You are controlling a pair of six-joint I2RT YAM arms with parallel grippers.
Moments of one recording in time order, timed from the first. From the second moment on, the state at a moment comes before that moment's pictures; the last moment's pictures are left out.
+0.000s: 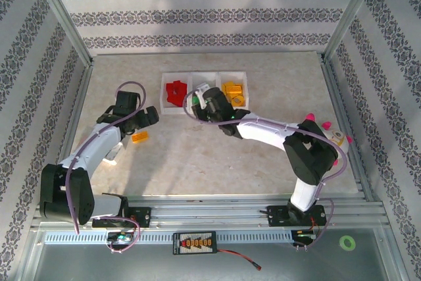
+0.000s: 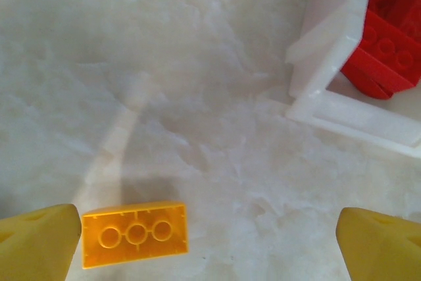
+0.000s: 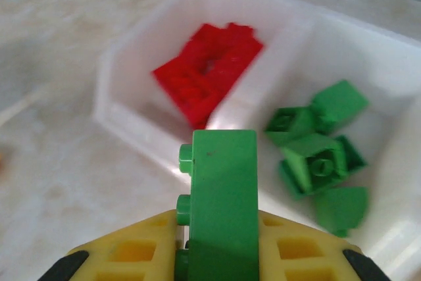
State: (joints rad) left arm -0.13 1.32 0.86 -0.49 -0.06 -0.48; right arm 0.73 1.78 1.16 0.05 0.09 0.16
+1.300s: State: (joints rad) left arm -0.16 1.52 0.95 -0.62 -0.16 -0.45; right arm 0.69 1.75 1.17 0.06 0.04 0.26
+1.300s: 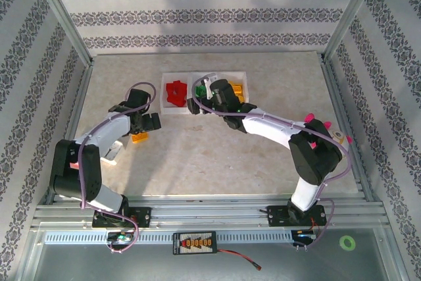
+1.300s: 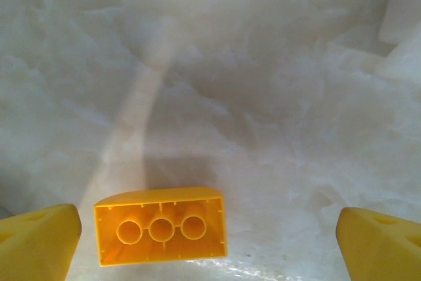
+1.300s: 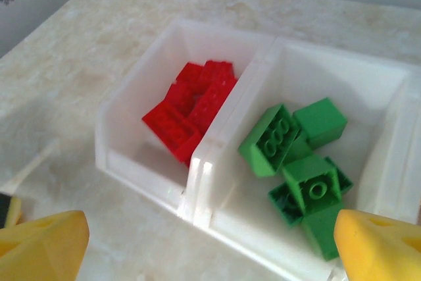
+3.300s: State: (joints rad) left arm -0.16 1.57 0.98 -0.68 -0.12 -0.49; right arm 0.70 1.74 1.13 0.06 0.01 0.30
